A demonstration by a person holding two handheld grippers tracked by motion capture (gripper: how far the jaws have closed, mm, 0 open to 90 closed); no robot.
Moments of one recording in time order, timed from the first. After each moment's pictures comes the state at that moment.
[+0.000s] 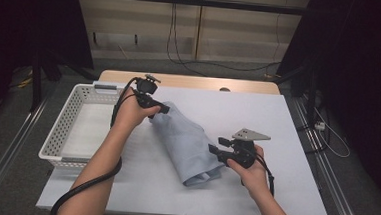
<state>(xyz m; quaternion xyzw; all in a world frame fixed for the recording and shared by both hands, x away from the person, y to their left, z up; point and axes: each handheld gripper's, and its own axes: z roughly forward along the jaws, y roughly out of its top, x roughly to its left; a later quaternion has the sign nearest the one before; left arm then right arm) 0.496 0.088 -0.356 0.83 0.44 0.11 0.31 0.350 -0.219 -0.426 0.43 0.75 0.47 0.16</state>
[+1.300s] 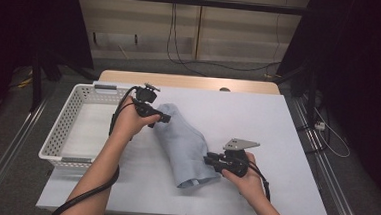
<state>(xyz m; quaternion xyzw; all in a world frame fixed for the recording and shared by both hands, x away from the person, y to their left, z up) 0.478 0.091 -0.371 0.84 0.44 0.08 0.32 0.338 -0.205 -0.446 0.39 0.80 0.45 0.11</state>
